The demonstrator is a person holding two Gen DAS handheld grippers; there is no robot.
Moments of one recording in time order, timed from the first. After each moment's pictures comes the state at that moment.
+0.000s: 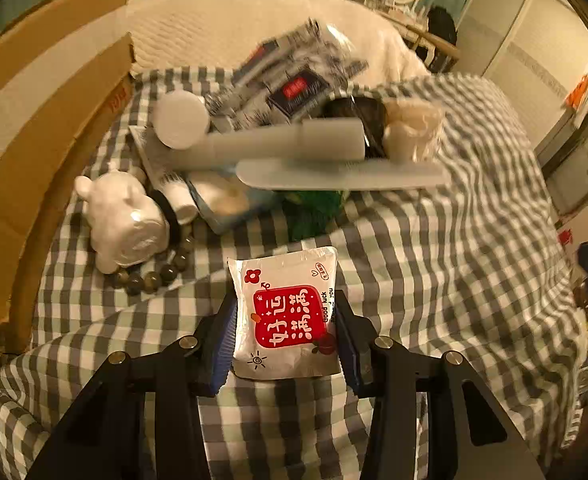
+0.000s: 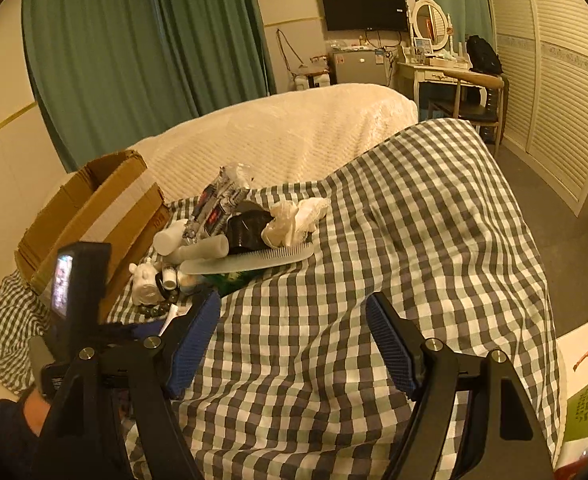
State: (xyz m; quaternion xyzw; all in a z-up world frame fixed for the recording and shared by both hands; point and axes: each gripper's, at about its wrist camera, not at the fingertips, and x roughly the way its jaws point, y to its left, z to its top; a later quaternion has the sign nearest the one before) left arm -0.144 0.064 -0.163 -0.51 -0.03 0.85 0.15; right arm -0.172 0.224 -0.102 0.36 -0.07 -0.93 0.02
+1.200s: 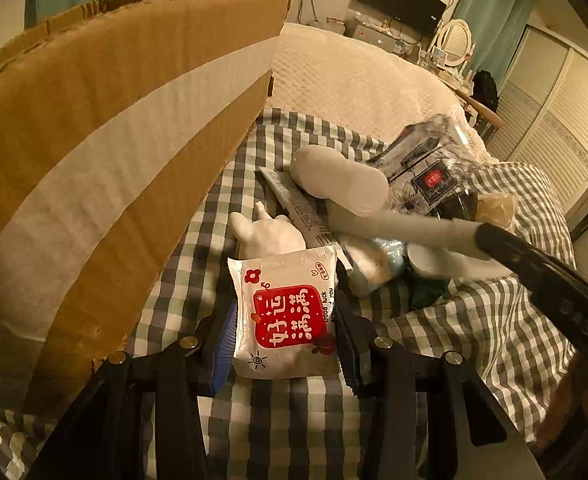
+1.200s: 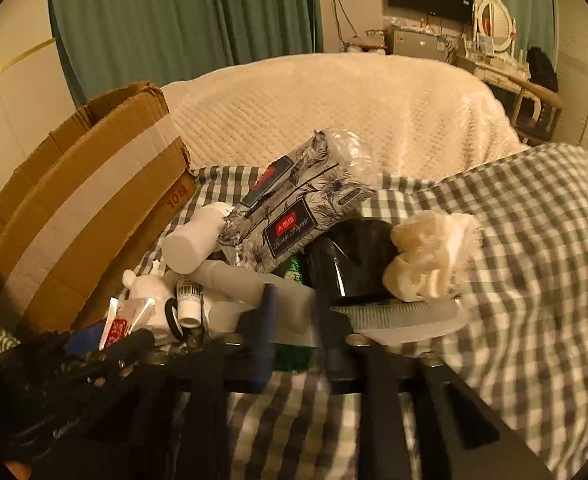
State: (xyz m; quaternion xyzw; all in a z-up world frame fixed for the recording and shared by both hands) left arm -0.166 -0.024 -0.162 -0.45 -0.09 0.89 0.07; right arm -0.285 0.137 -0.151 0.39 -0.01 -0.92 0.07
